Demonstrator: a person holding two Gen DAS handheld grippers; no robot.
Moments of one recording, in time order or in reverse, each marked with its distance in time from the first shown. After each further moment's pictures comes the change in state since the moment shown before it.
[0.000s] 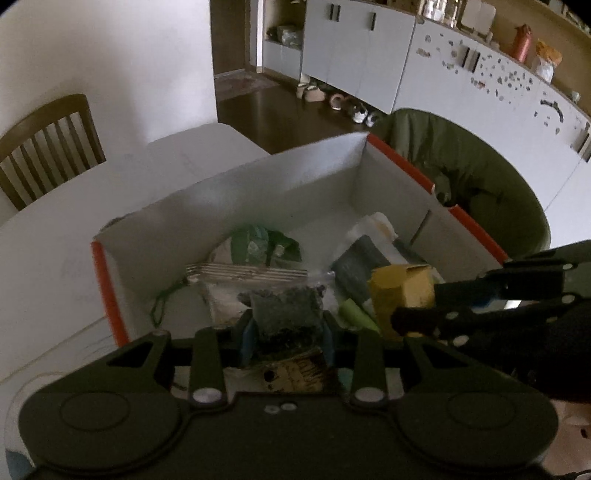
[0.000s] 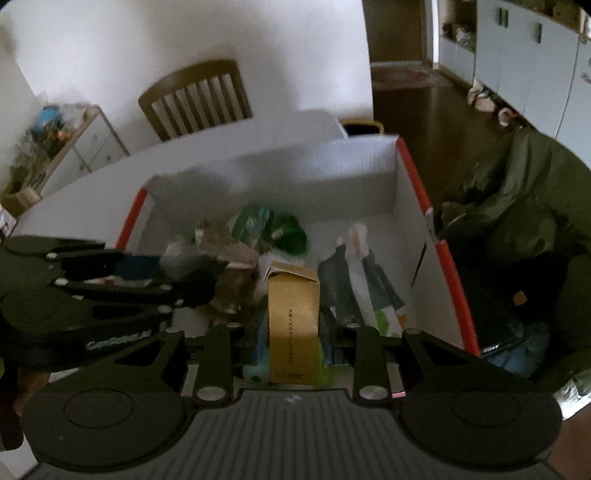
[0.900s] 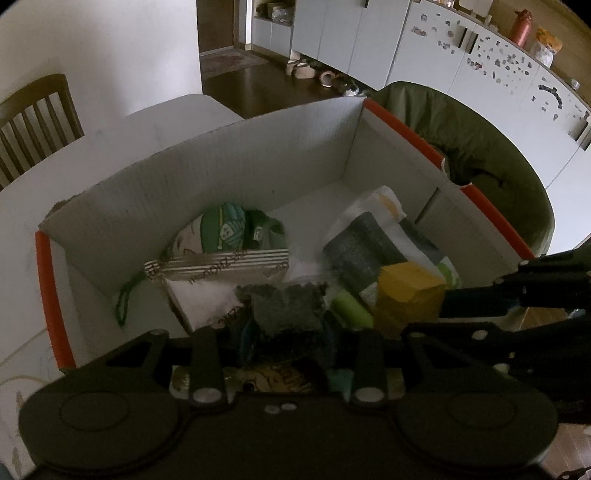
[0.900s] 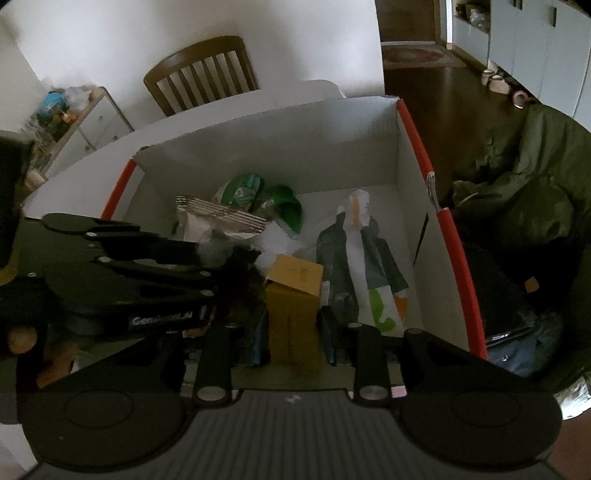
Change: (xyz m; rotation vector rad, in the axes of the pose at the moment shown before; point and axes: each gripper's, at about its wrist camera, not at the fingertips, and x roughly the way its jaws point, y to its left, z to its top) left arm 0.037 -0.005 0.004 -0.006 0.076 -0.040; right arm 0.013 -0.023 -0.008 -0.004 0.057 0.054
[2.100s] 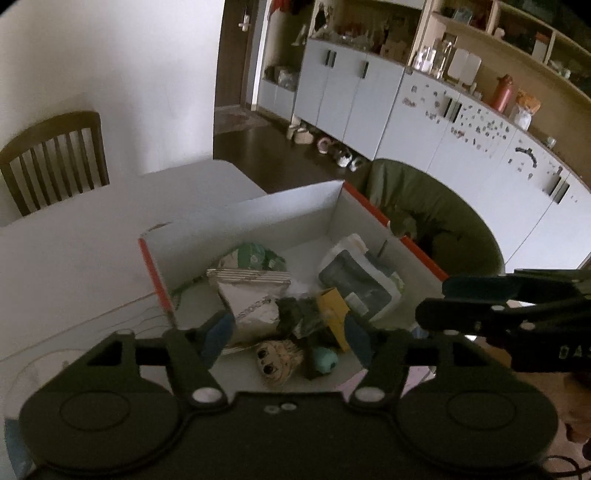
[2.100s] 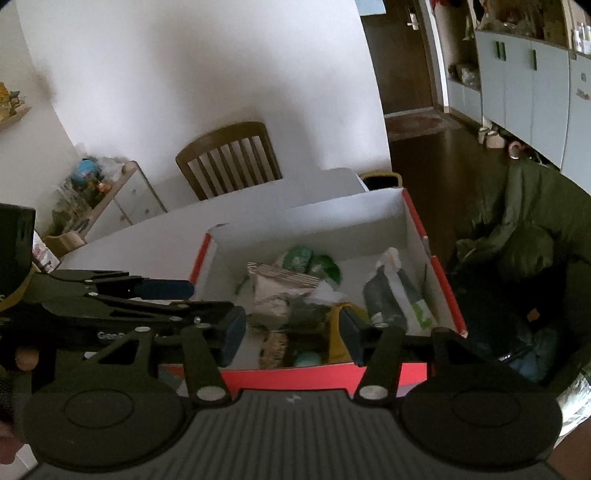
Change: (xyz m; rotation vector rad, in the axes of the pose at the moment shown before) left arm -0.130 0.017 -0.048 -0.063 -0.233 -0.039; right arm -0.101 0.048 -0.034 0.033 -0.281 0.046
